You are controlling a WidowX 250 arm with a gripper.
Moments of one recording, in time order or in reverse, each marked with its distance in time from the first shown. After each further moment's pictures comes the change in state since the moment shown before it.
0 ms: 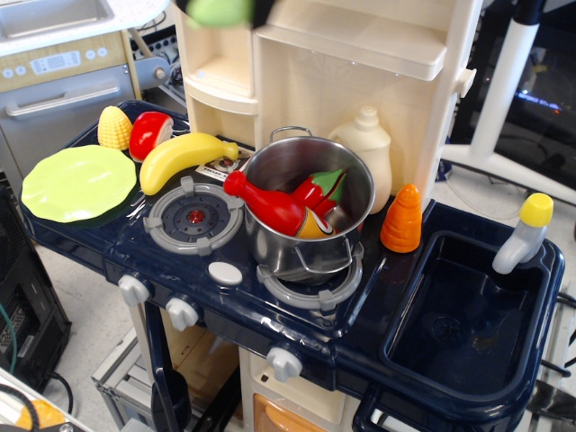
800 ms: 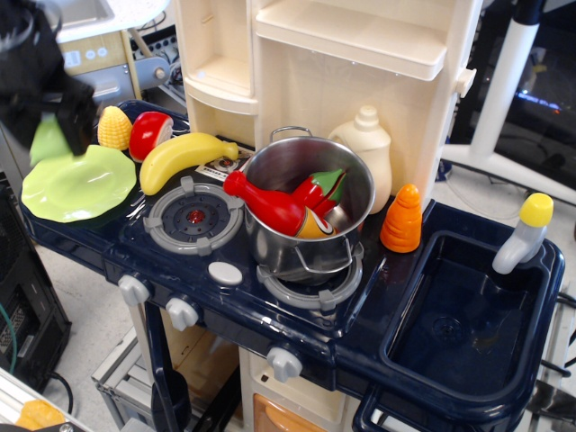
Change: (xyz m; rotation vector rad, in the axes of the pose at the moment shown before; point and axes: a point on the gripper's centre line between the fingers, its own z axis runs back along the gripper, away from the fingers) arm -0.025 0.123 -0.172 -0.174 0.073 0.046
